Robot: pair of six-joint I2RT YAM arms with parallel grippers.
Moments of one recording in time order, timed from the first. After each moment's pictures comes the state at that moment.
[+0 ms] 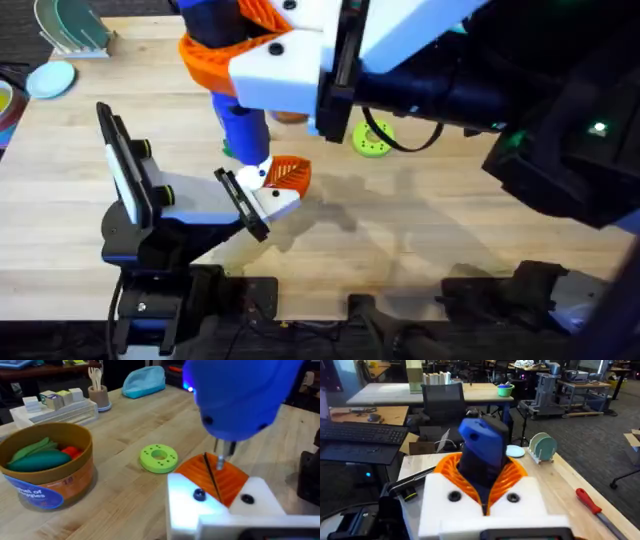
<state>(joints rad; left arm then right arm) 0.00 0.01 0.01 -0.09 0.95 -0.03 0.90 1.20 0.95 0.36 -0.42 -0.03</state>
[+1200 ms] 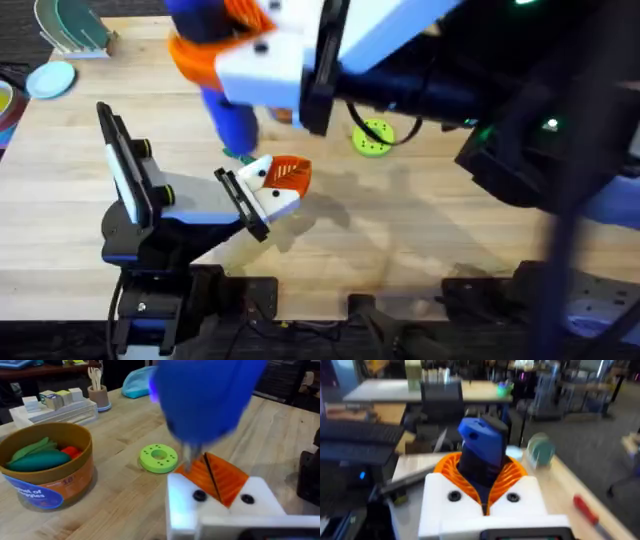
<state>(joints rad) 0.00 0.01 0.01 -0.09 0.95 -0.03 0.90 1.27 0.95 0.47 -0.43 -0.05</state>
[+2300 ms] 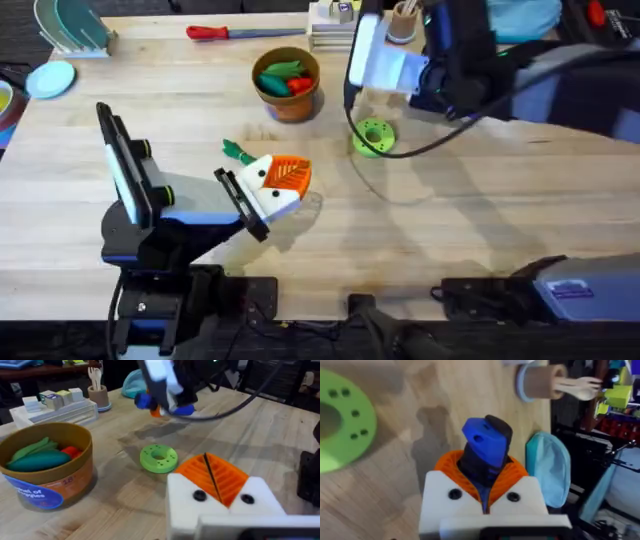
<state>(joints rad) 0.00 0.01 0.01 -0.09 0.95 -0.03 0.41 1.59 0.95 -0.21 0.40 -1.06</state>
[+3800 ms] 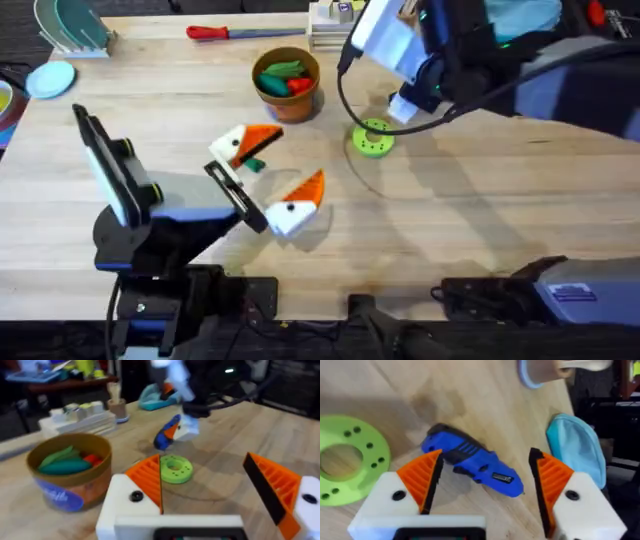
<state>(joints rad) 0.00 0.01 0.02 -0.01 0.85 -0.08 0.43 1.57 0.99 -0.28 0.38 -0.67</state>
